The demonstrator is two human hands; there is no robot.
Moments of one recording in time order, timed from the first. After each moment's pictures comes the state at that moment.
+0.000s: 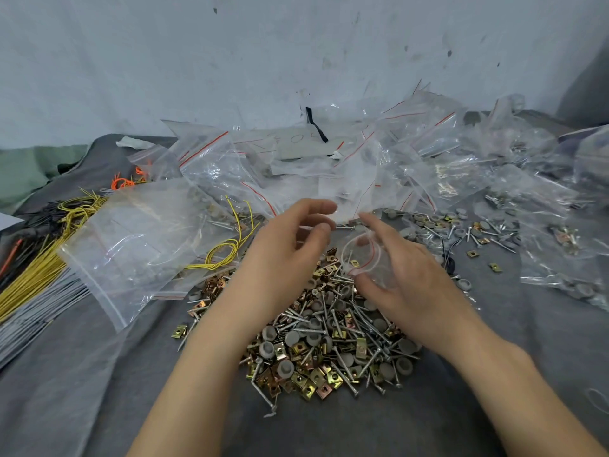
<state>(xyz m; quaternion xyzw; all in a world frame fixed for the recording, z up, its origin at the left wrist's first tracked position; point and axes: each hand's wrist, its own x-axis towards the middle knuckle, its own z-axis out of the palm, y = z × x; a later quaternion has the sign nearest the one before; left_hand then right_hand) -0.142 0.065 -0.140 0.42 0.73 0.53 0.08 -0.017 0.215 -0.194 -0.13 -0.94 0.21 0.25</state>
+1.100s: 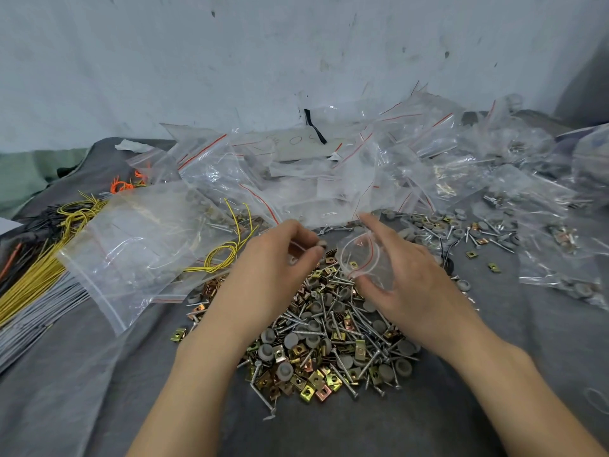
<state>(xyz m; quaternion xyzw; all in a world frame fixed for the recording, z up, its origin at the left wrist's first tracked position) -0.151 0.056 -0.152 0.41 0.82 0.40 0.00 -0.016 0.215 -0.192 -0.13 -0.94 0.21 0.25</state>
